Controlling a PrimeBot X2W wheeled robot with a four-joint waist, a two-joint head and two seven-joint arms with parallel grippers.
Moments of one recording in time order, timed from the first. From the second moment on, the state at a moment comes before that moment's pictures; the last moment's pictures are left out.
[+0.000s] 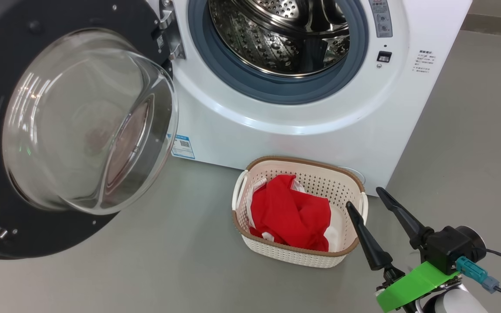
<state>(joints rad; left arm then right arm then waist) -0.85 0.34 0.53 0.87 -0.85 0.07 0.34 -0.11 -0.17 0.24 0.18 0.31 0.13 -0.26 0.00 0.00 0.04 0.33</state>
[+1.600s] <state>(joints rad) -0.50 0.03 0.55 0.18 -1.21 0.13 0.73 -0.11 -0.15 0.24 0.19 0.31 0.13 -0.26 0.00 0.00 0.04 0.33</state>
